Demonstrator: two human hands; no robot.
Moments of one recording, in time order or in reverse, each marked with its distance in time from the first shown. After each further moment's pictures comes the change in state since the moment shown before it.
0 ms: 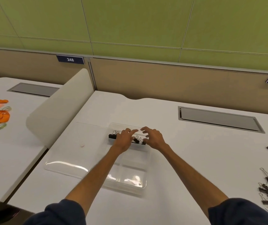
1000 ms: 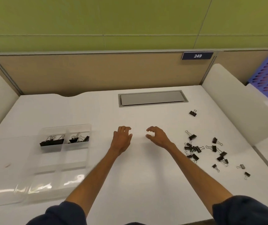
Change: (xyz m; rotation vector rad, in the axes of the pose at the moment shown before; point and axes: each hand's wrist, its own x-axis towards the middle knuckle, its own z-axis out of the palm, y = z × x) left_hand 0.019 0.247 0.096 -0.018 0.051 0.286; right_hand -0.178 0.233 -0.104 0.157 0.164 0.378
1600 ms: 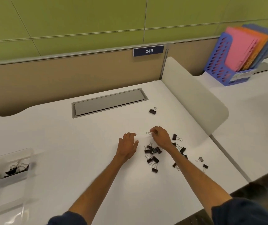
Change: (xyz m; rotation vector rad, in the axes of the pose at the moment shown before) left_hand 0.068 0.204 0.090 -0.103 -0.159 0.151; right_hand -0.031 0.178 -0.119 0.102 0.303 0.223
